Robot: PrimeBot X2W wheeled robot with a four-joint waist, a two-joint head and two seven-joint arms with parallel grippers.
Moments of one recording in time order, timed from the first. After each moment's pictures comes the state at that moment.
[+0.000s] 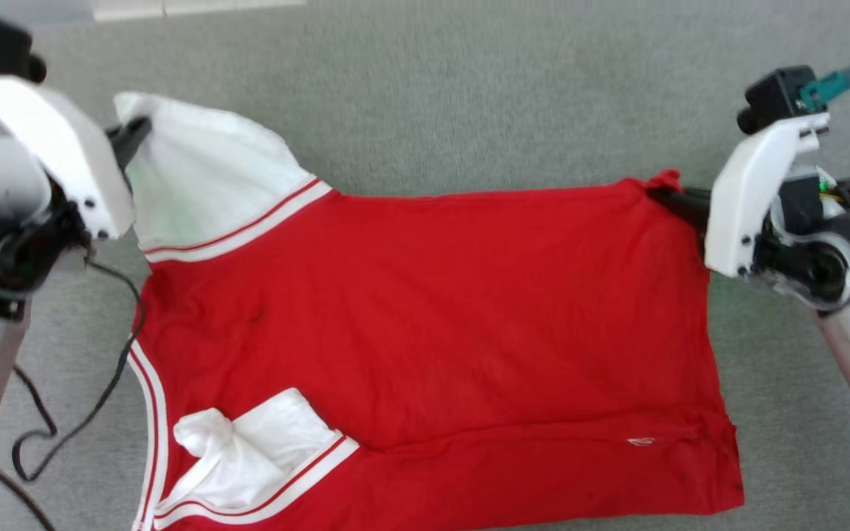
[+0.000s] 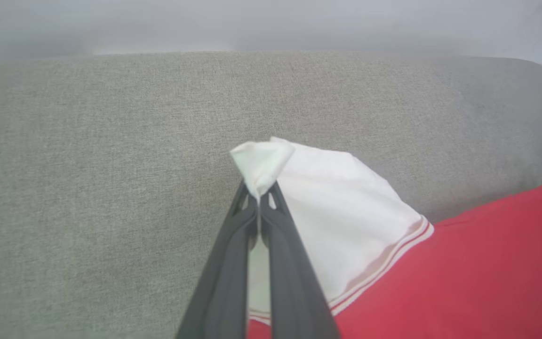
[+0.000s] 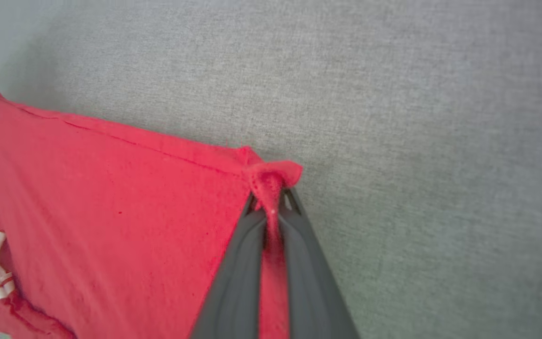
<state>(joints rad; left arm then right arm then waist) -0.82 0.66 -0.43 0.29 -0.97 0.06 0.55 -0.84 -0.40 0.47 0.55 0.87 0.13 0.64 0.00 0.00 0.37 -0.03</state>
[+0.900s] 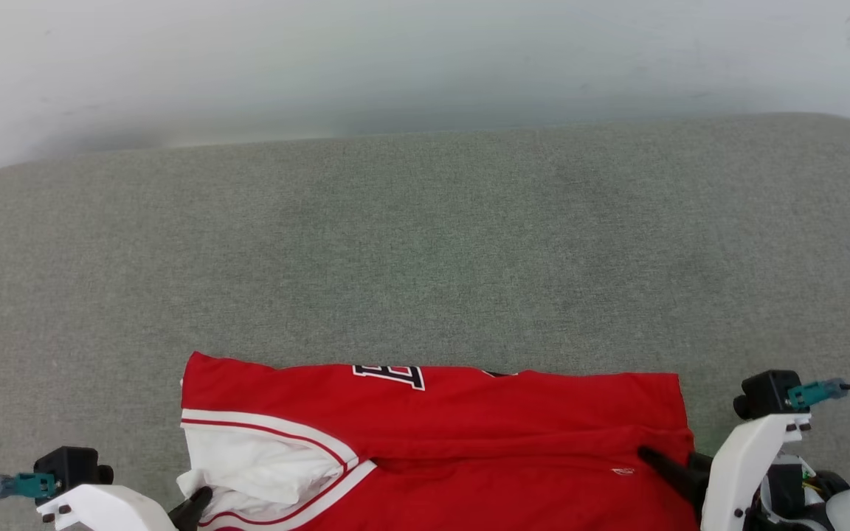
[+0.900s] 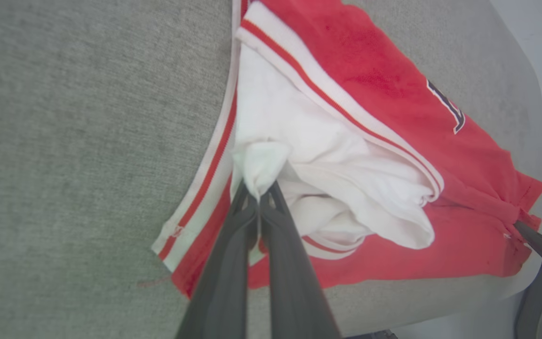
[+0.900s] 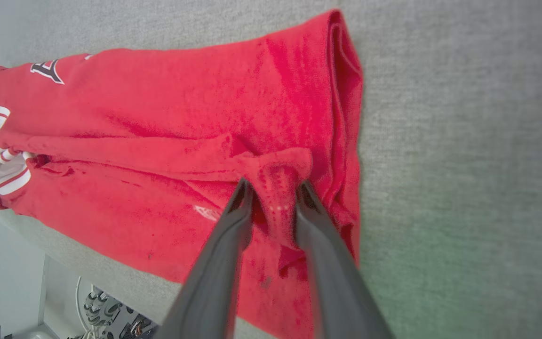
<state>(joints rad) 0.09 0.61 -0.31 -0.02 -1.20 0.24 0.29 -0.16 -0.36 0.28 0.32 0.80 0.13 0.53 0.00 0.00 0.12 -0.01</state>
